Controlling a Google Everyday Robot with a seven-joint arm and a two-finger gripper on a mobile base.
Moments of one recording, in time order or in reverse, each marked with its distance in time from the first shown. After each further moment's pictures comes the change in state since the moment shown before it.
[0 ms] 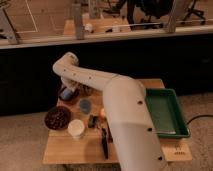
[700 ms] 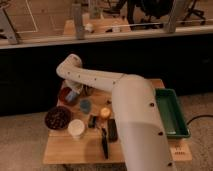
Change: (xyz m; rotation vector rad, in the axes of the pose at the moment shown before) arm 0.012 0.036 -0.009 -0.056 0.047 0.004
